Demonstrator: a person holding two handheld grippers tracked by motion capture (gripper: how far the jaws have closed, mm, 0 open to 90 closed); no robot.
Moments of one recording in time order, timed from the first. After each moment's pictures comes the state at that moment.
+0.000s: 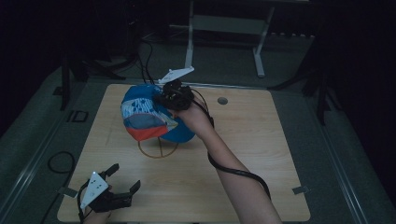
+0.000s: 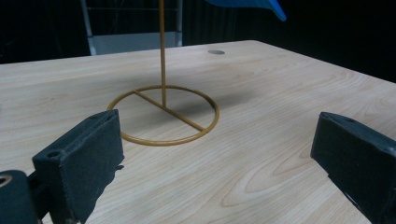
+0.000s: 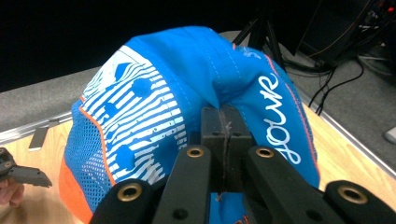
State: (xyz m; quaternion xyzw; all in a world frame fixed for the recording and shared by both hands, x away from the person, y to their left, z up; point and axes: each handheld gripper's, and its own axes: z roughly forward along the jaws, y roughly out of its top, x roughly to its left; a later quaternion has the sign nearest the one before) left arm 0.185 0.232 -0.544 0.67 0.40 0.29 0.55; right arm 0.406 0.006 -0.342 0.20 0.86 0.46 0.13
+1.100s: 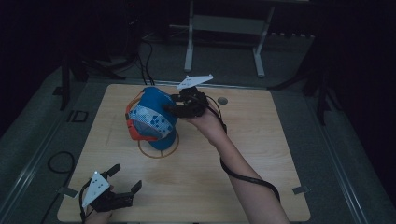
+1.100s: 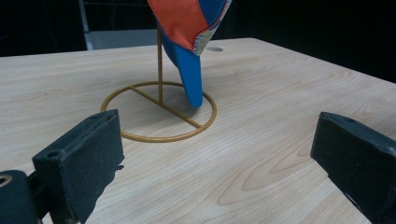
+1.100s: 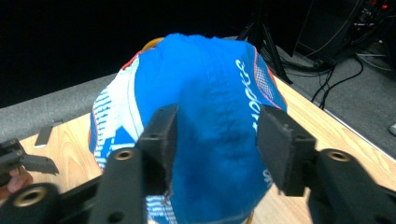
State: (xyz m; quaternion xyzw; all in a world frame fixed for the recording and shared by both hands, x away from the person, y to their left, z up) left arm 0.187 0.230 -0.547 0.67 0.40 0.28 0.55; right arm 0.401 -0.034 -0.357 0.22 0.84 0.49 0.12
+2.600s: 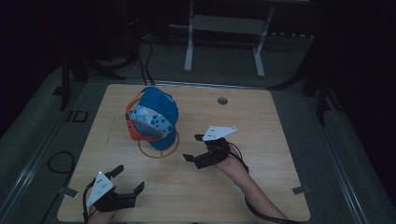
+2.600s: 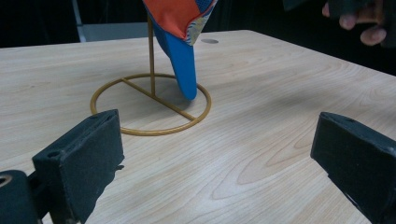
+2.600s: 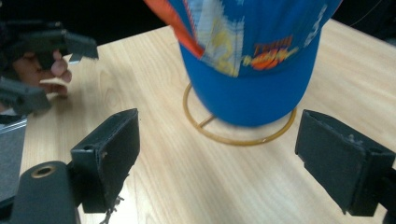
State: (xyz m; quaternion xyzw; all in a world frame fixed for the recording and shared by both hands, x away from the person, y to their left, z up) left arm 0.189 0.224 -0.553 0.68 0.40 0.27 0.55; right arm 0.338 -0.111 -0.470 0.19 0.85 0.49 0.08
